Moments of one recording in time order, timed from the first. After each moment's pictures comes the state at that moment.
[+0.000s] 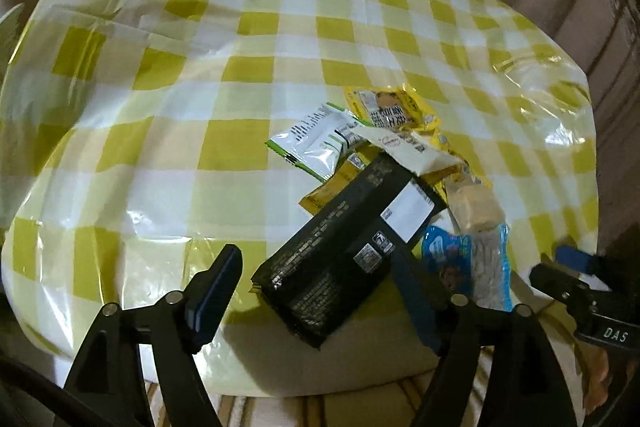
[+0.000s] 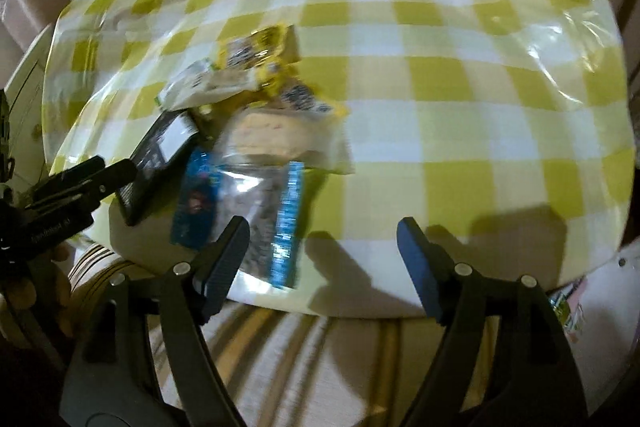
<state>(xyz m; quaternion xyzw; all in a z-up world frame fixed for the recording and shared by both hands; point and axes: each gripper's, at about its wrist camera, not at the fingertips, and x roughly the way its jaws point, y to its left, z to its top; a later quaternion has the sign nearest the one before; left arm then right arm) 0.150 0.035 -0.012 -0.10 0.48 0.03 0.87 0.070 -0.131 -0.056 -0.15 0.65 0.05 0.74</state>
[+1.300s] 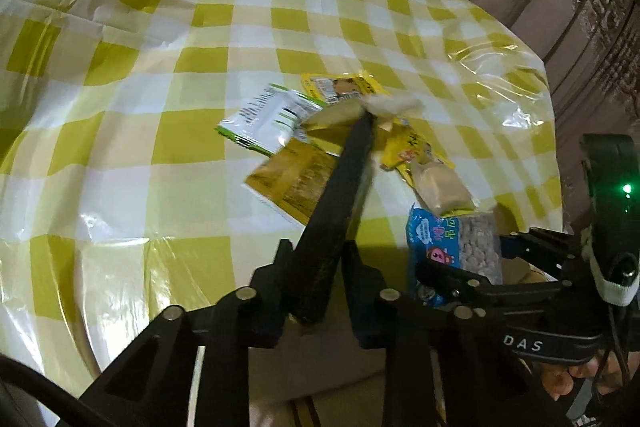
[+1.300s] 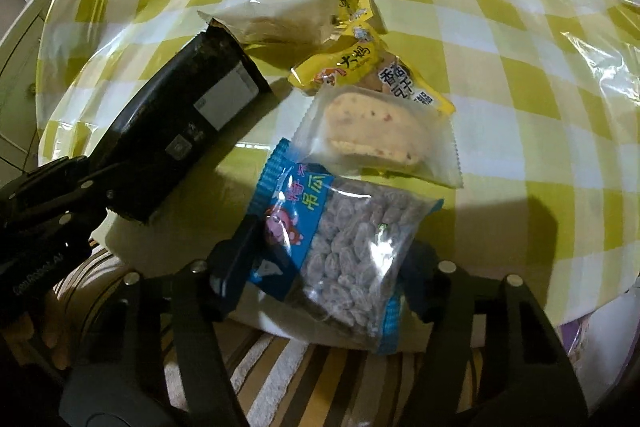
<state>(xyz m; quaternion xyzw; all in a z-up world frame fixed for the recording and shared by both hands) 0.148 0.035 -0.022 -0.12 0.47 -0.06 0.87 0.067 -0.074 -0.122 -0.19 0.68 0.08 0.71</state>
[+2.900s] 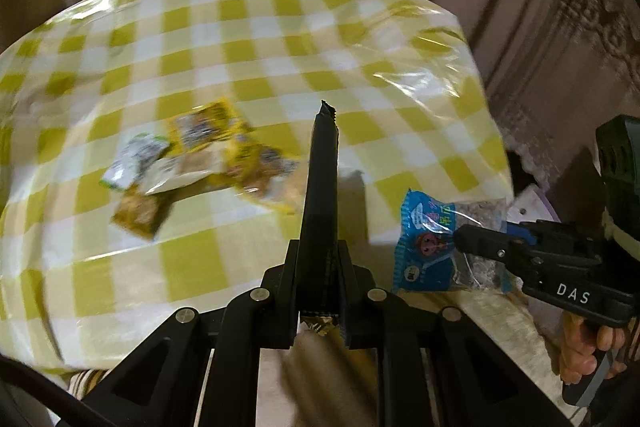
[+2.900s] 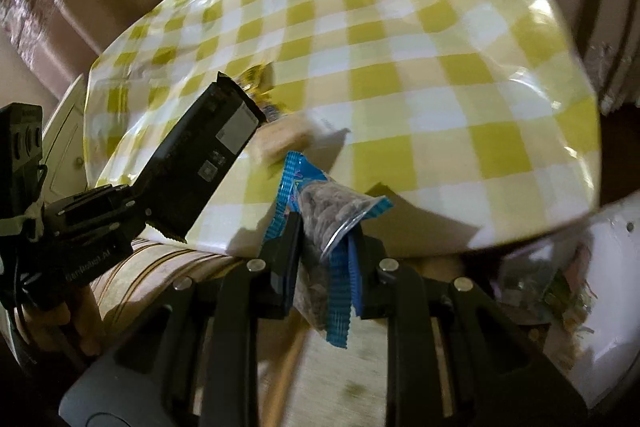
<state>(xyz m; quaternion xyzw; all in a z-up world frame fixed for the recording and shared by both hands) 0.133 -0.108 0.031 -0.03 0.46 -0.12 0.88 0.034 -0.213 0.015 -0.06 0.61 0.06 0.78</state>
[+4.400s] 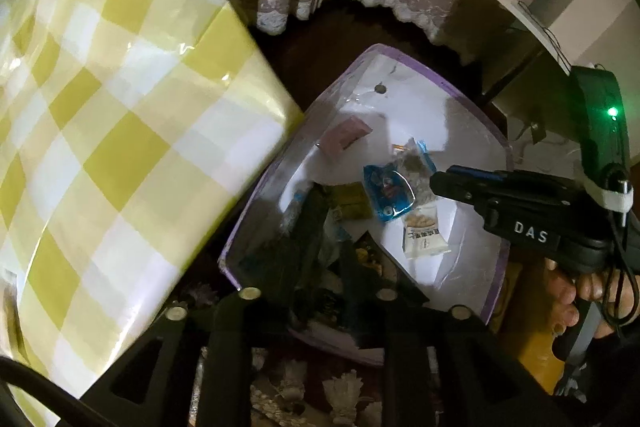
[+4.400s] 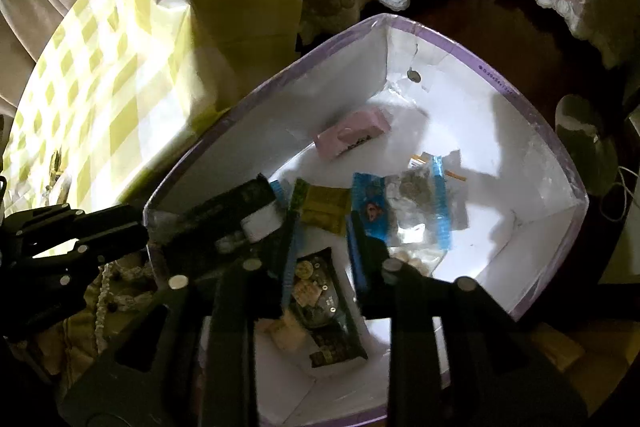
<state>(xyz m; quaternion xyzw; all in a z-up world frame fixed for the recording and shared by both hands) 0.157 -0.388 -0.028 0.13 0.56 -0.35 0.74 -0.035 -0.485 0.072 0.04 0.60 -0.22 0.76</state>
